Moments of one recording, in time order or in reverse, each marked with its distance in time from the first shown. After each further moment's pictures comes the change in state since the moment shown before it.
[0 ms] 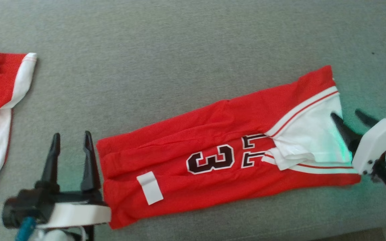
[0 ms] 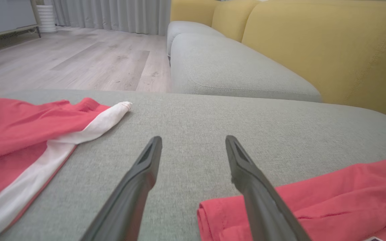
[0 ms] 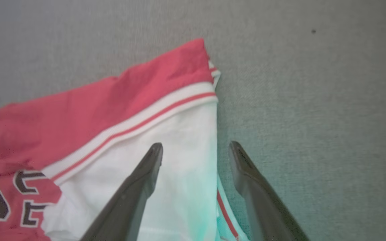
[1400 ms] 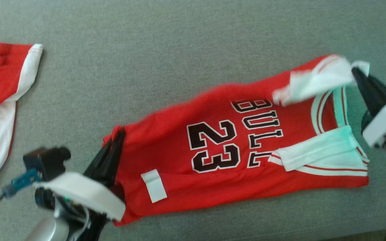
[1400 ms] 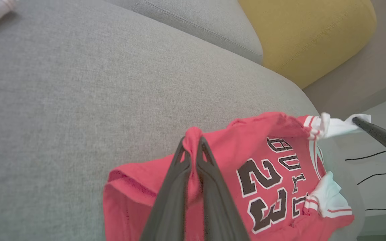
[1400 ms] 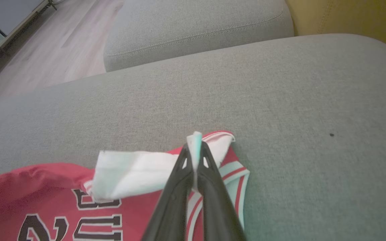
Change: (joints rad) left arm -0.080 0.010 -0.042 -0.178 -0.314 -0.133 0.446; right arm -0.120 -0.021 0.016 -0.012 0.102 0.000 -0.128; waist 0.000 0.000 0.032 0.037
